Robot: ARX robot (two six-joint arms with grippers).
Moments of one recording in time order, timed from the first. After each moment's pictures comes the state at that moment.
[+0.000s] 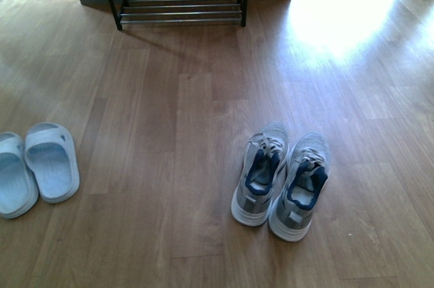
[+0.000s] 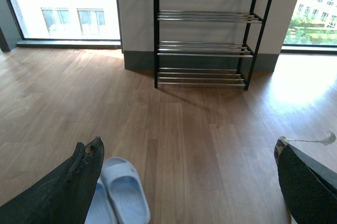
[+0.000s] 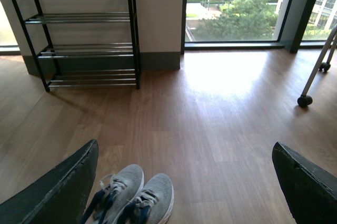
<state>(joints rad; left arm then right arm) 0.00 0.02 0.01 0.00 0.00 0.00 0.00 0.00 0.02 0.00 0.00 -0.01</state>
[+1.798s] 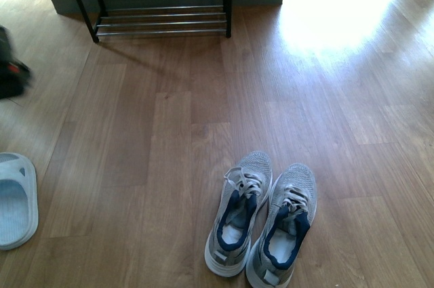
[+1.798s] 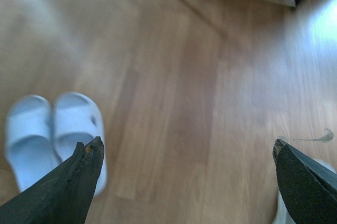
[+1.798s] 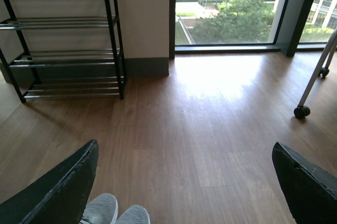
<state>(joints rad) -0.04 1.65 0.59 0.41 -0.01 -0.20 0.00 0.00 0.02 0.00 0.00 -0.01</state>
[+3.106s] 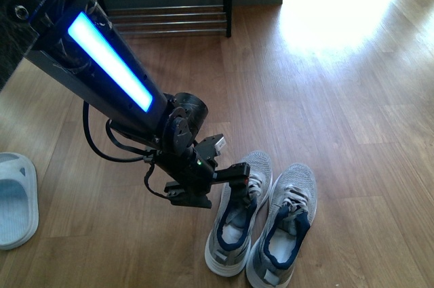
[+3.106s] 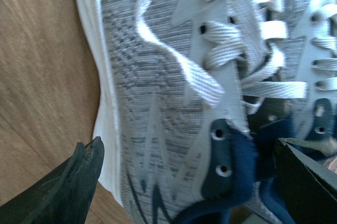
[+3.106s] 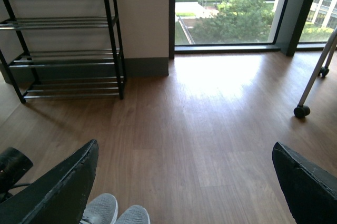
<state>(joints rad) -0.41 2.93 1.77 -0.18 0.59 -0.25 0.00 0.00 0.02 0.00 0.00 -0.01</state>
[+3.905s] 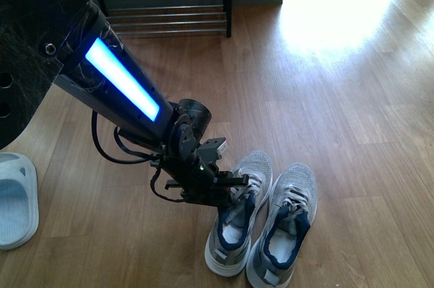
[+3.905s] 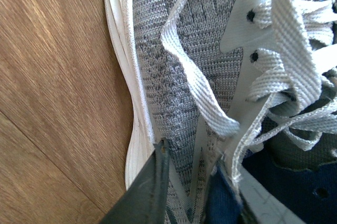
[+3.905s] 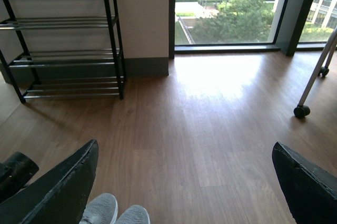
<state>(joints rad) -0.41 3.01 1.86 -0.18 0.50 -0.17 0.00 0.00 0.02 0.00 0.00 -0.01</state>
